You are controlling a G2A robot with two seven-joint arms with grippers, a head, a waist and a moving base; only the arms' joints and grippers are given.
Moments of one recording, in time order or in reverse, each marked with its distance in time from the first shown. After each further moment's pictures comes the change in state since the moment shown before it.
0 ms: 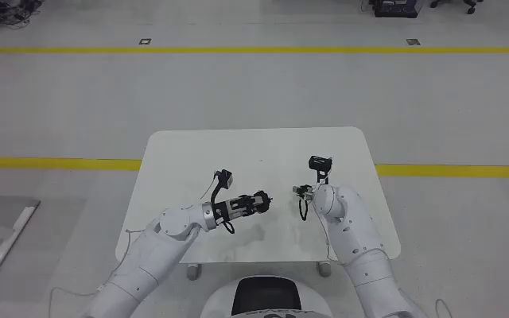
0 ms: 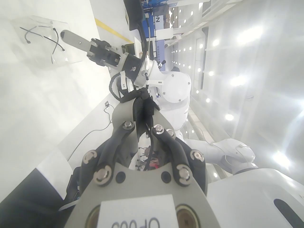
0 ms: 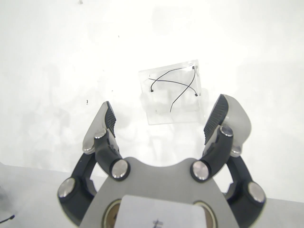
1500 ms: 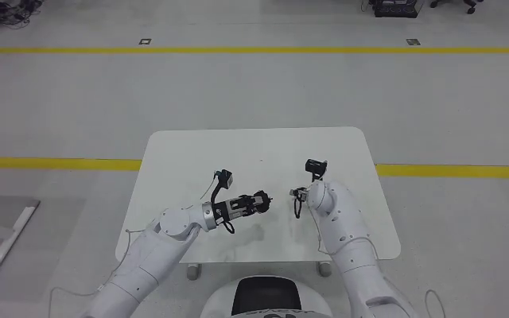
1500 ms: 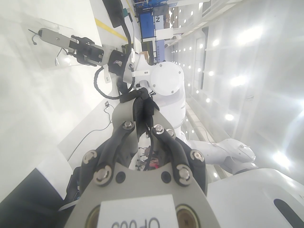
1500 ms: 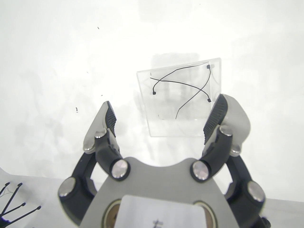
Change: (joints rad) left arm 0.000 0.000 0.000 0.000 0.000 0.000 0.000; right arm 0.092 -0.111 0.092 0.218 -0.088 0.000 0.011
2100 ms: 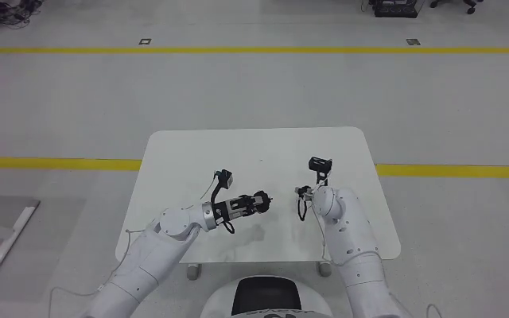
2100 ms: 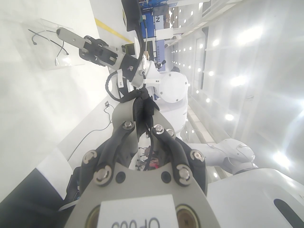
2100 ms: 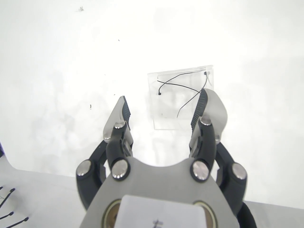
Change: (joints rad) left arm 0.000 0.000 0.000 0.000 0.000 0.000 0.000; right arm -0.121 0.015 0.027 -0.215 -0.012 -0.101 -0.012
